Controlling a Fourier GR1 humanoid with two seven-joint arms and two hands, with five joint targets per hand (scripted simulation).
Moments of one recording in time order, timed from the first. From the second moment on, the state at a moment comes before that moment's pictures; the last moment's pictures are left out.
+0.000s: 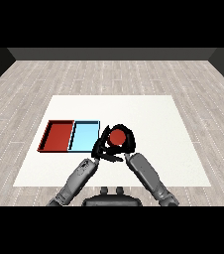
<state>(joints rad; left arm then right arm) -0.30 0.00 -0.51 -1.31 0.23 0.30 -0.29 -0.40 0.00 0.47 -1.50 -0.22 -0.46 -0.36</state>
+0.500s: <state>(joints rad) -0.32 0.02 -0.49 -1.30 0.26 0.28 -0.28 -0.47 -0.01 0.54 -1.47 -0.28 -0.54 -0.37</state>
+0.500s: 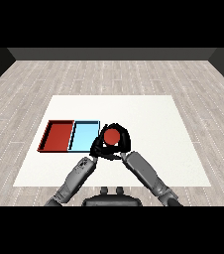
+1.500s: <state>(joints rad) -0.39 0.01 -0.52 -1.20 0.37 0.55 -0.34 -0.46 -0.01 0.53 -1.49 -0.27 -0.51 -0.36</state>
